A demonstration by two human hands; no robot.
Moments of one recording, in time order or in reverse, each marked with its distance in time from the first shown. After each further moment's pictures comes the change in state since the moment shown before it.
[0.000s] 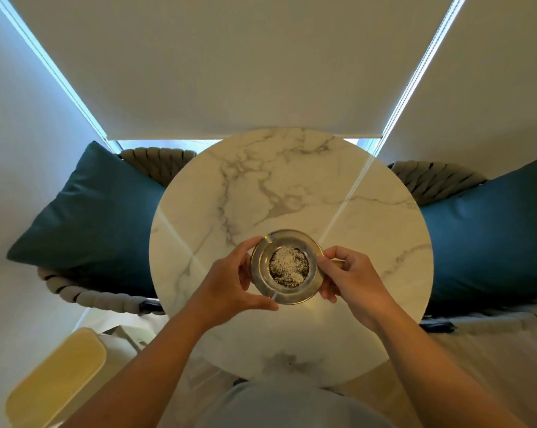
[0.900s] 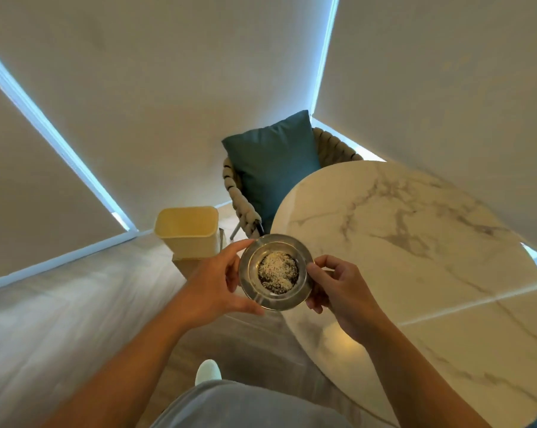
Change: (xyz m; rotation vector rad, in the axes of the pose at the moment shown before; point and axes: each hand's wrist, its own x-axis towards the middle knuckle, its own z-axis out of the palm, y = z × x) left_hand -0.248 0.038 0.064 0.050 0.743 -0.395; right_hand -0.085 0.008 0.079 -0.274 -0.864 -0.030
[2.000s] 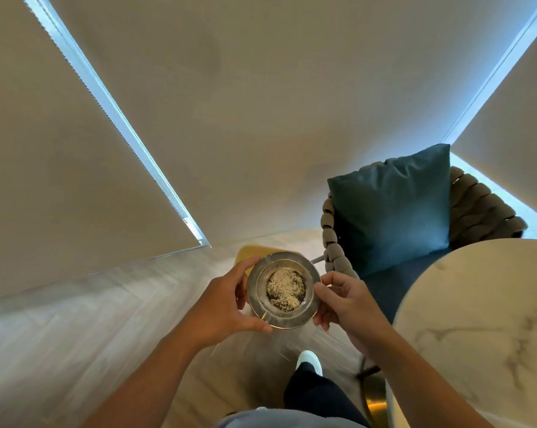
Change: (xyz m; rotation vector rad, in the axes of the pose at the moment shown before) left_hand 0.116 -0.183 -0.209 0.007 0.165 -0.229; right_hand 0.288 -0.028 0.191 -0.076 -0.297 0.121
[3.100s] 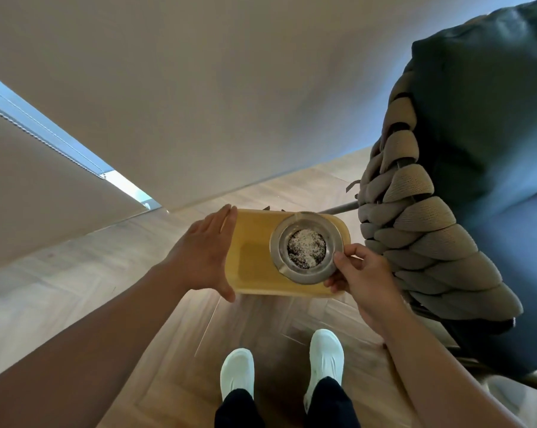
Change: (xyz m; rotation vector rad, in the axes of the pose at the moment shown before) left_hand 0.242 -0.334 0.062 0.804 -0.428 0.049; right_hand 0.274 0.256 0.002 0.026 0.466 0.199
